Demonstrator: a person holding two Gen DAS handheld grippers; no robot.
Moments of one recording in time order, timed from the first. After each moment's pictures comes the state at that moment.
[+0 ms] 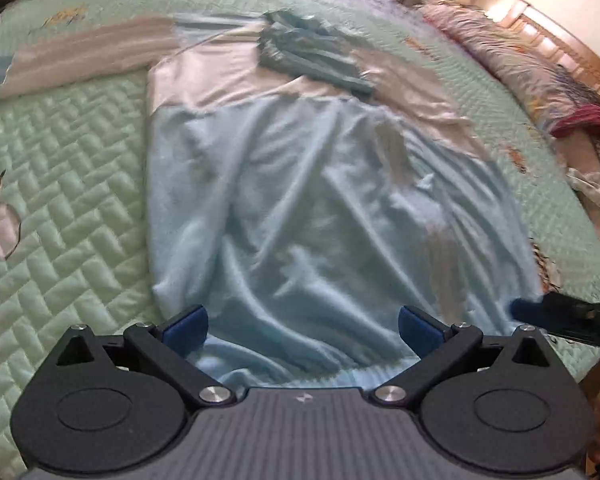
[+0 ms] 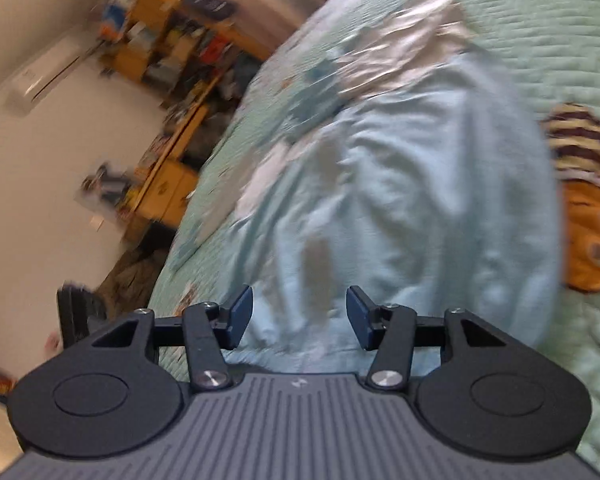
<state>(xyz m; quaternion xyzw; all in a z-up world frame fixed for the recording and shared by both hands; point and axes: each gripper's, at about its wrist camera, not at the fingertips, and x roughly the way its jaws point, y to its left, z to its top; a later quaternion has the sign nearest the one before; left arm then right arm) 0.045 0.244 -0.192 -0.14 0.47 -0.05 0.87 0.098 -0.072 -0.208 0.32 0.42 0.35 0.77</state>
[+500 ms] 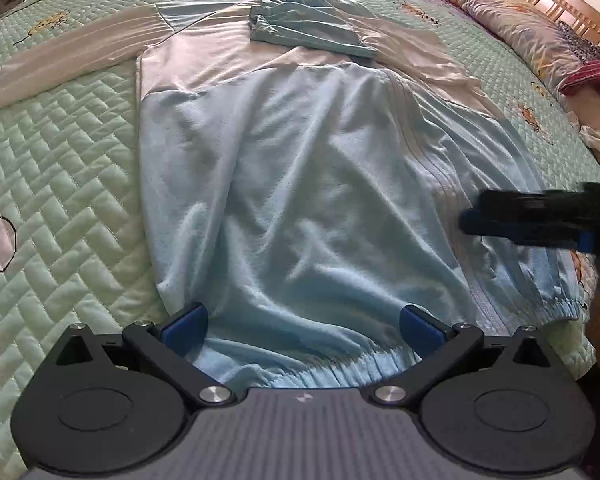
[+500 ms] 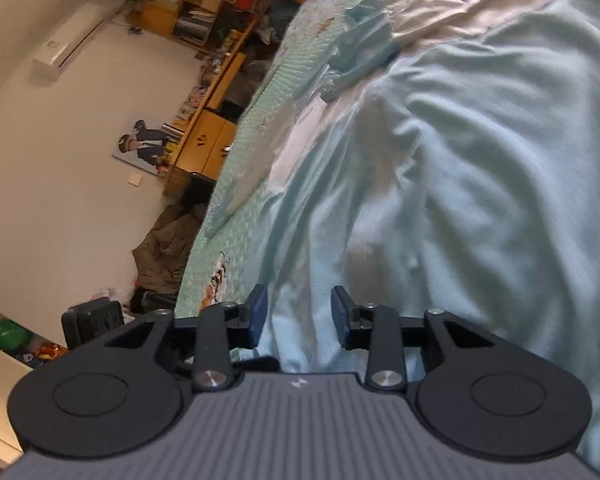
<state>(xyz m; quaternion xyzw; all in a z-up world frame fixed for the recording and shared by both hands) 0.054 0.237 -0.206 -0.09 0.51 -0.04 0.85 0.197 -0.031 -0.239 0.31 0.47 0.40 0.72</state>
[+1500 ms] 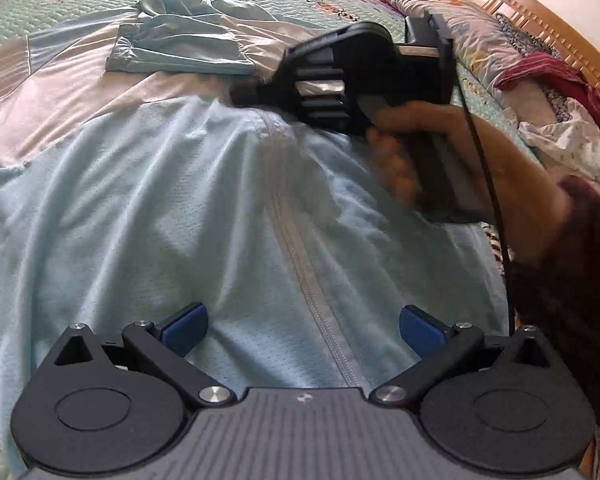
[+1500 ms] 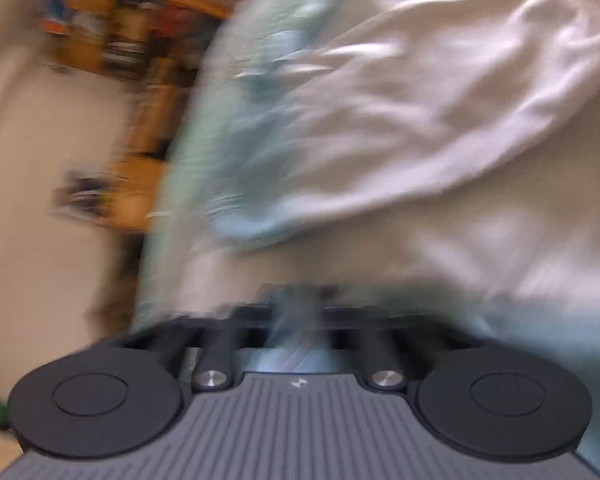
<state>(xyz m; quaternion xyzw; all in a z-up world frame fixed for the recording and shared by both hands) 0.124 0.174 -0.212 -0.12 0.49 -0.15 0.85 0.369 -0.002 -0.276 0.35 0.50 0.32 0.72</state>
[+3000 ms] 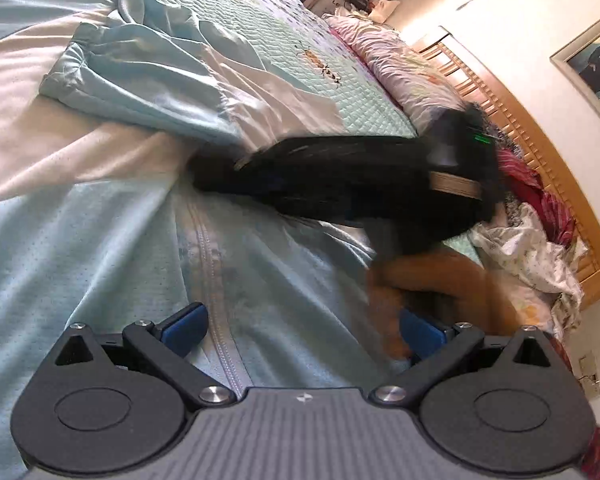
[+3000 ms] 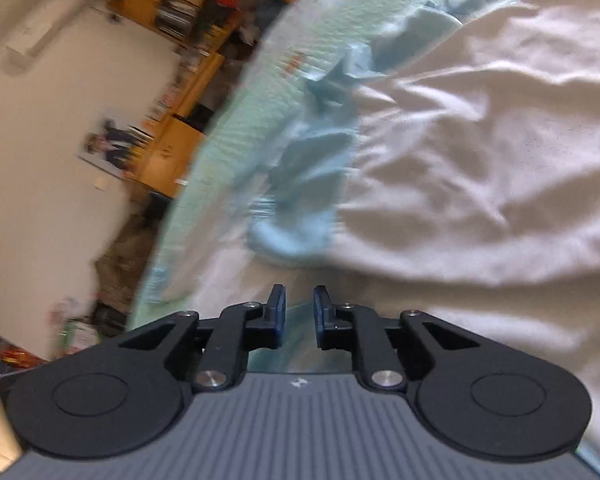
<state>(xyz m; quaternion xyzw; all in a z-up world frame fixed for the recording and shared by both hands) 0.225 0.189 -0.236 -0.27 0.43 -0.21 0.84 0.391 0.021 -0.258 0.25 0.49 0.38 0.74</state>
